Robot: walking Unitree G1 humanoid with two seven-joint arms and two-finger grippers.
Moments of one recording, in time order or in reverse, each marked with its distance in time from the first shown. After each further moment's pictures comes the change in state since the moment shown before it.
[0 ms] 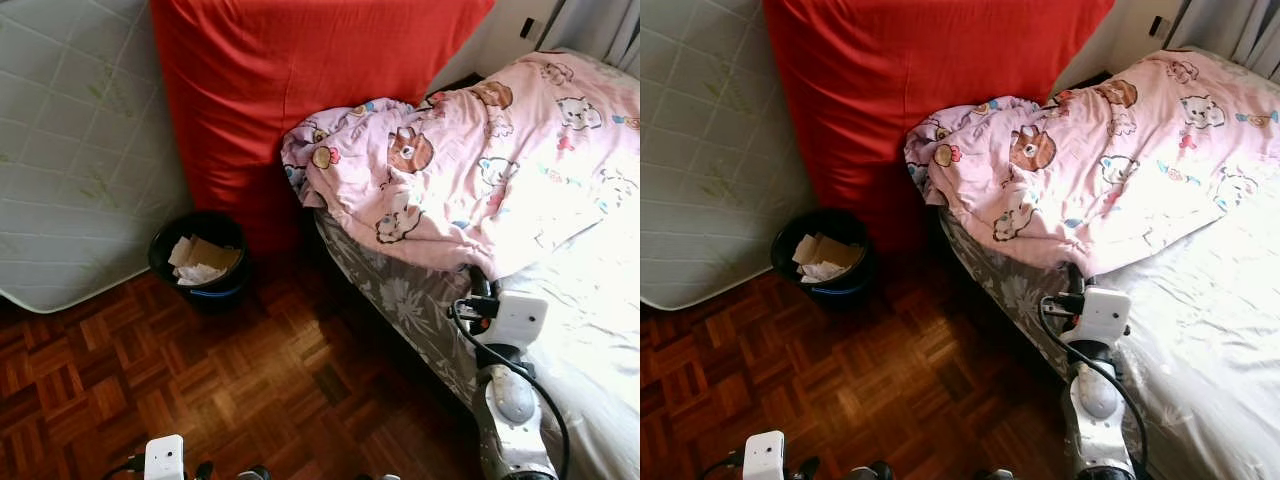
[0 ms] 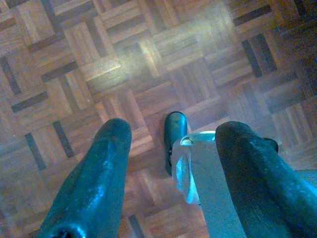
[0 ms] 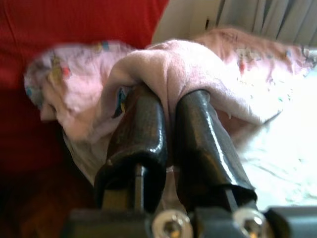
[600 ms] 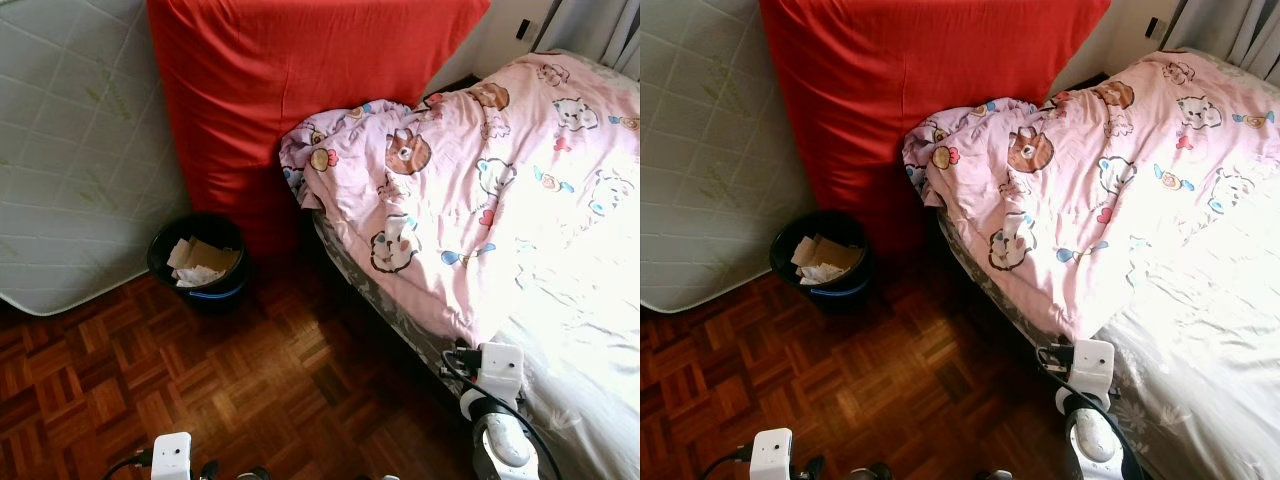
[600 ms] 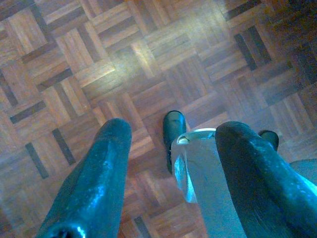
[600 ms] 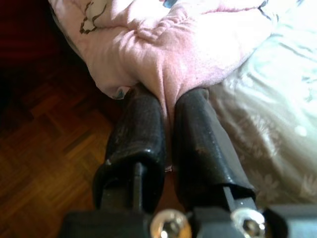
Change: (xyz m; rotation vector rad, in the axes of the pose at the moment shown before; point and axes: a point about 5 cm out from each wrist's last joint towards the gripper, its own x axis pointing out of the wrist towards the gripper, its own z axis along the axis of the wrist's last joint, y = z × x) left arm 0.000 -0.005 0.000 0.060 0.004 -0.032; right arm -0.039 -0.001 -0.069 0.028 0.427 0.024
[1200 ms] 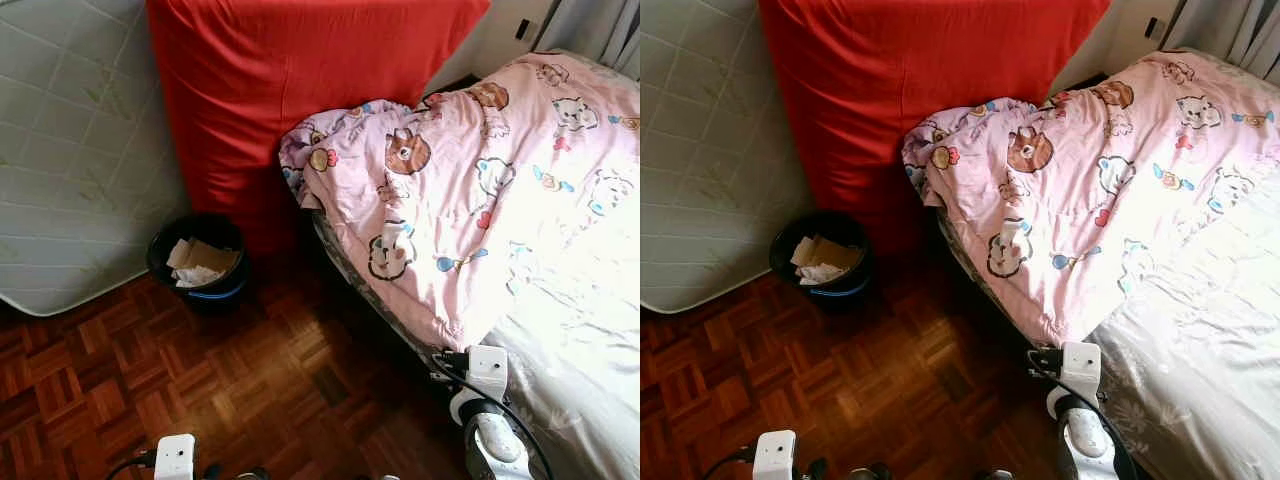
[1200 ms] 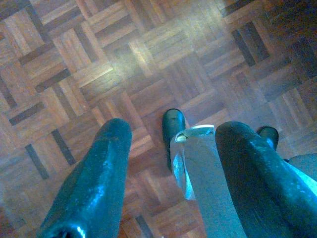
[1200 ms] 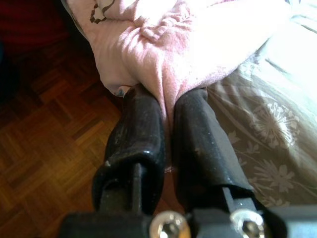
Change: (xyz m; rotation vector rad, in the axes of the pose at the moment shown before) left arm -0.001 -0.003 -0.002 0.020 0.005 -0.011; right arm 0.005 0.005 -0.007 0.012 0.057 0.041
